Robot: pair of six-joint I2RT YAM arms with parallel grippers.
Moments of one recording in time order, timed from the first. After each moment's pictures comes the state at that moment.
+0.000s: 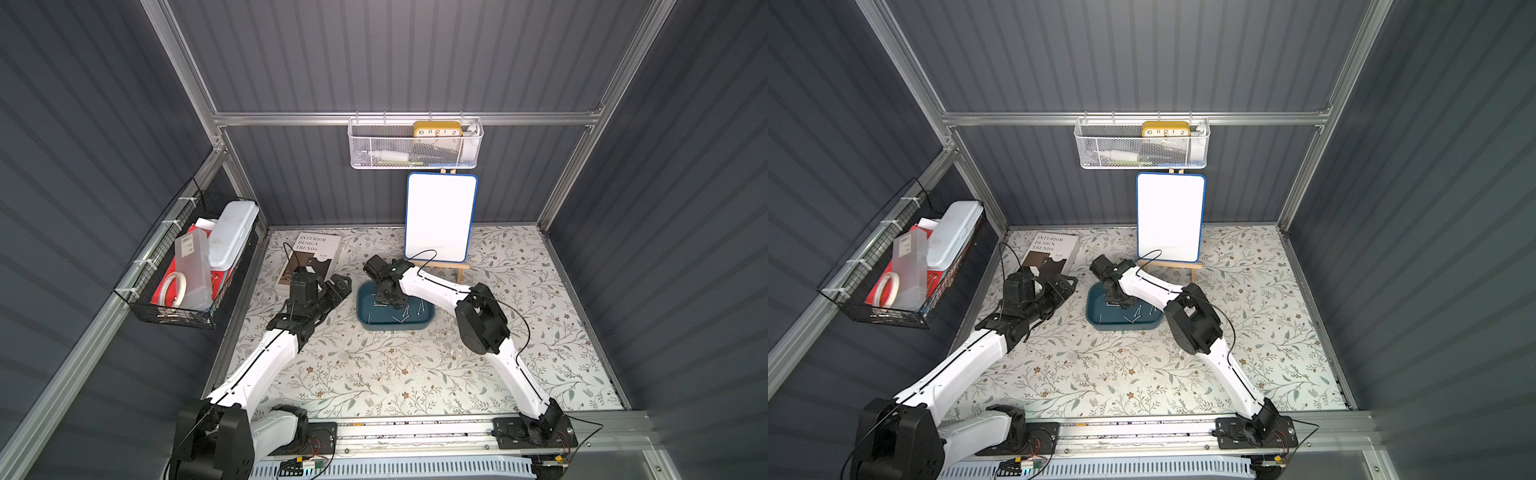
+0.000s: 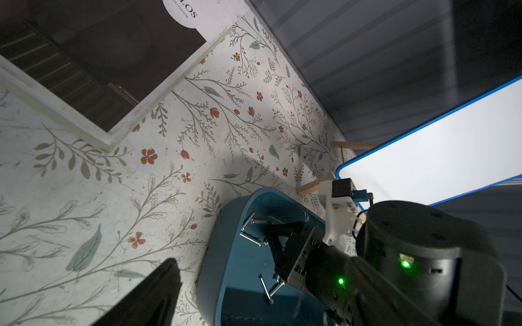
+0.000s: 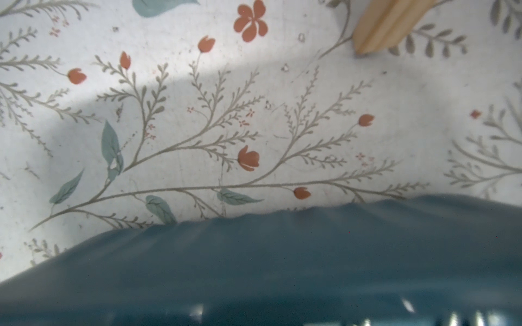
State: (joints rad) left arm -0.23 1.17 0.69 -0.11 0.19 -0.86; right arm 0.80 2.45 2.09 -0.92 0.23 0.91
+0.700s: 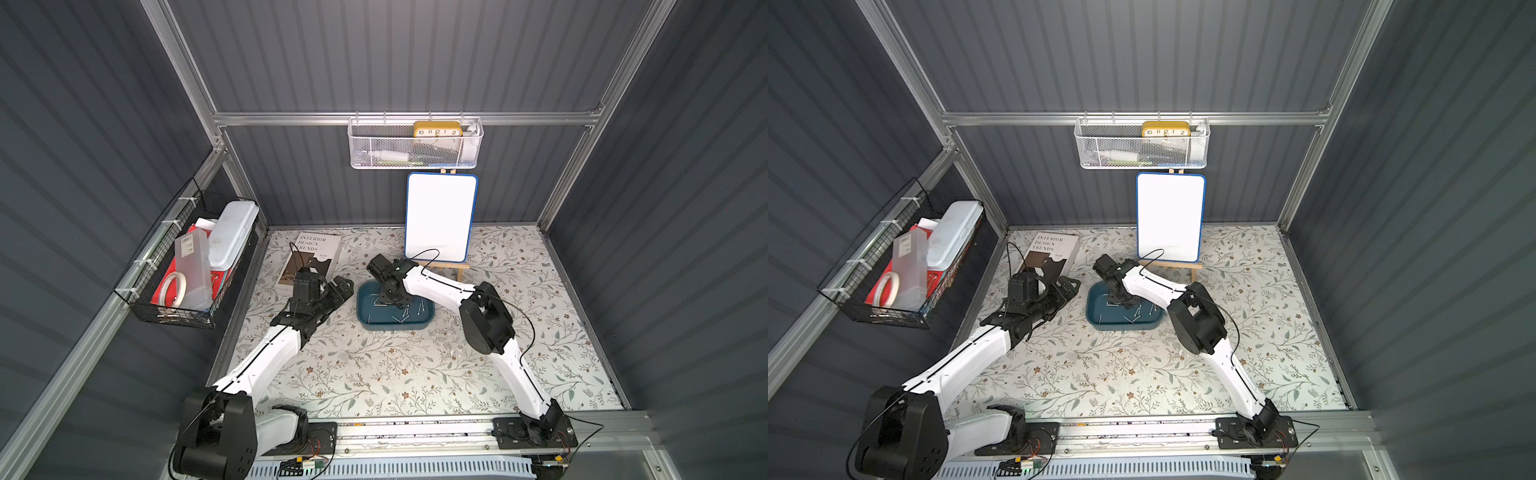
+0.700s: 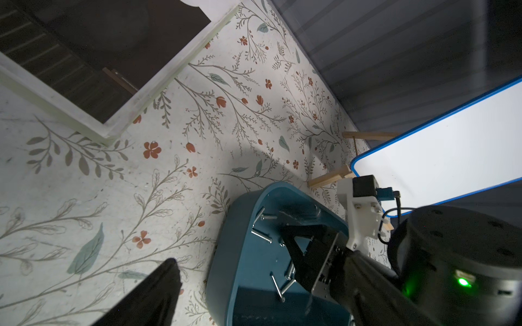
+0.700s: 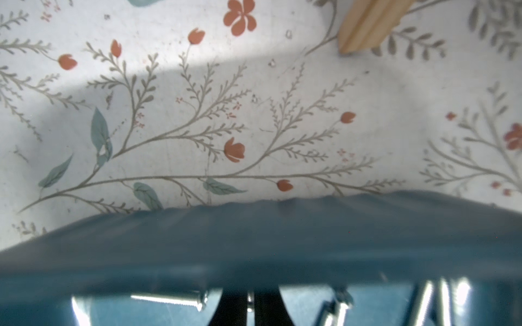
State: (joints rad) left arm -0.23 1.22 0.69 -0.09 0.21 -0.83; right arm 0.79 2.39 2.02 -0.91 0.21 0.86
